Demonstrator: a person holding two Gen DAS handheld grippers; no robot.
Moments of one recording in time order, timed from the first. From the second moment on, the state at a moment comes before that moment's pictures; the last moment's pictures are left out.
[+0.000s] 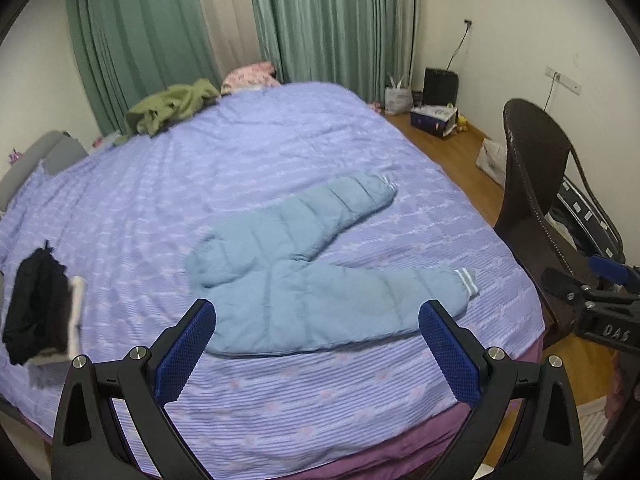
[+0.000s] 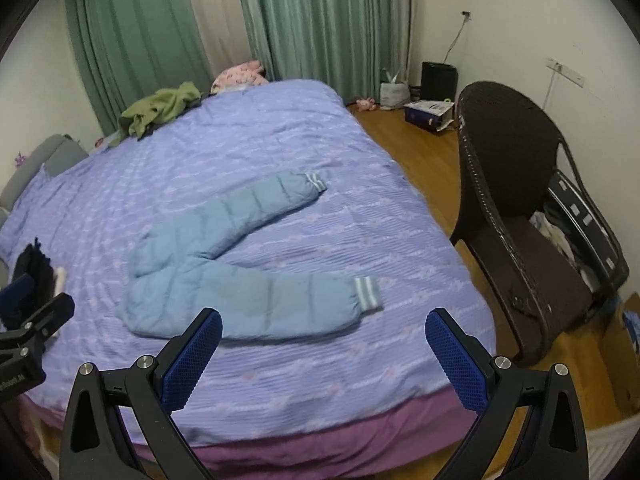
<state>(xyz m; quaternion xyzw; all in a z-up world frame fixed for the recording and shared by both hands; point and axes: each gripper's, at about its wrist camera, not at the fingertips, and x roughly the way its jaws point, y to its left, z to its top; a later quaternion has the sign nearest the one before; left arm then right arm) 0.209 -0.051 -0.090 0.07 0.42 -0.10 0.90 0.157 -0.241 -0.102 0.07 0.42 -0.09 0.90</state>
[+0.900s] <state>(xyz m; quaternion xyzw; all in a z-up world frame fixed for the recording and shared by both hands) 0.316 -0.187 -0.264 0.09 0.59 -0.04 0.80 0.314 -0.350 -0.354 0.17 0.64 0.05 0.75</state>
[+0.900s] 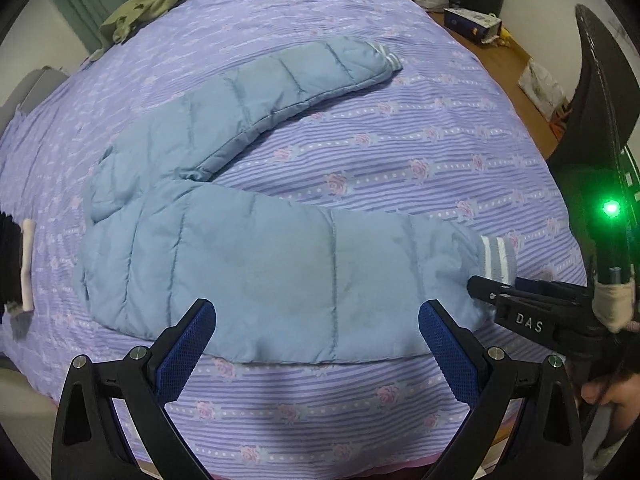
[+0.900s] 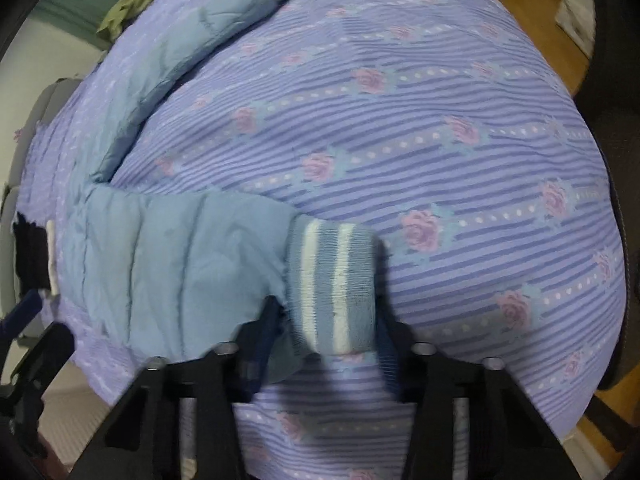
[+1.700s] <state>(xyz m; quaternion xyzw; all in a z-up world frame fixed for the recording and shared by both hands) 0.416 -0.141 -0.241 0.10 0.48 -0.05 0.87 0.416 -0.356 -0.240 0.10 0.47 -0.03 0.88</state>
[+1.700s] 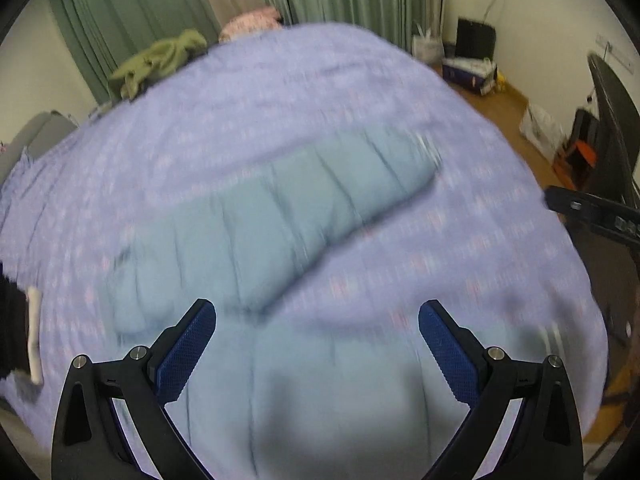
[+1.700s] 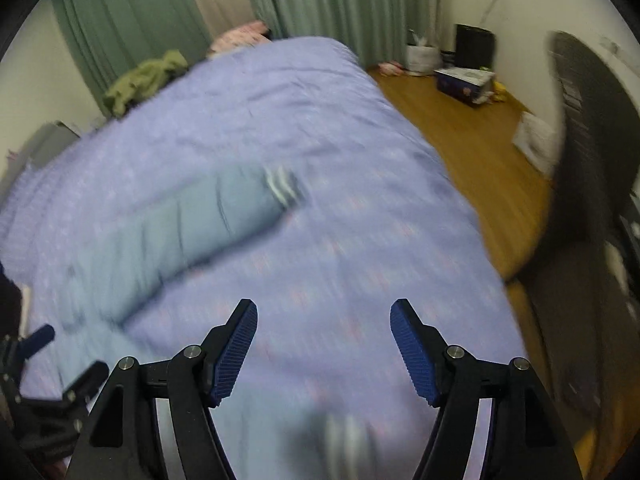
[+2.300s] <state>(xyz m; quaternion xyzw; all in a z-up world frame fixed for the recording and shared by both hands) 0.518 -0.107 -0.294 0.09 0.48 -0.04 0.87 0.593 -0.332 -0.369 0.19 0.54 0.01 0.82</state>
